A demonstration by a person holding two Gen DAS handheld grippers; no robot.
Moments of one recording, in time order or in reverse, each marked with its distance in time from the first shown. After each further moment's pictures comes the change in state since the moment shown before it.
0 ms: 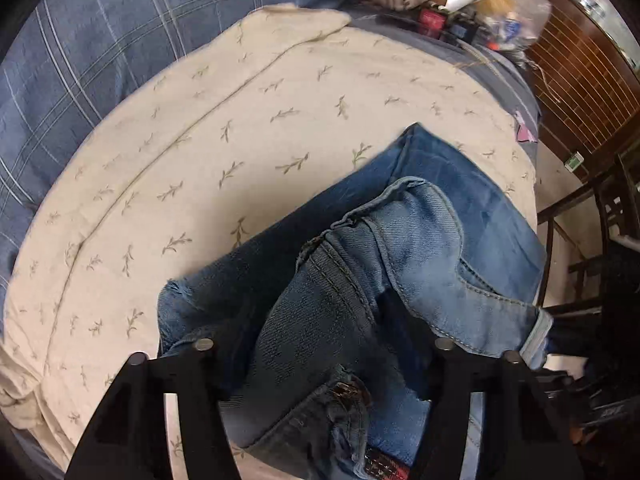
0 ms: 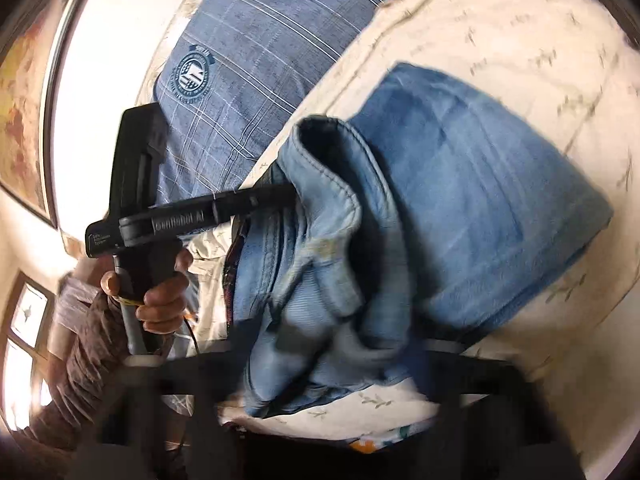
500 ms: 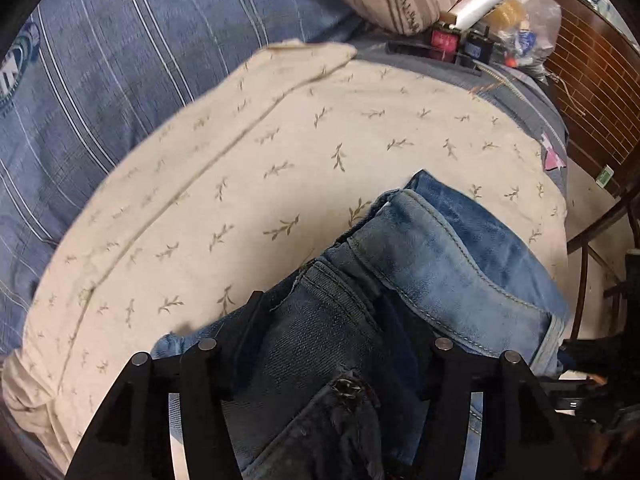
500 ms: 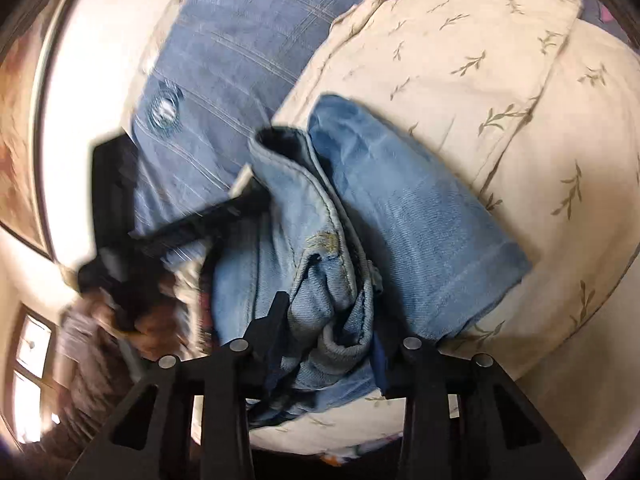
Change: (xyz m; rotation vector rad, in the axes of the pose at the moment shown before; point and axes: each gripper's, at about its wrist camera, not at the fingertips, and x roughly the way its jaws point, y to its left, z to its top) left arm 0.037 -0.033 0.032 -0.002 -0.105 0.147; right arm -0.011 -0.052 0.012 0.120 -0.059 0.001
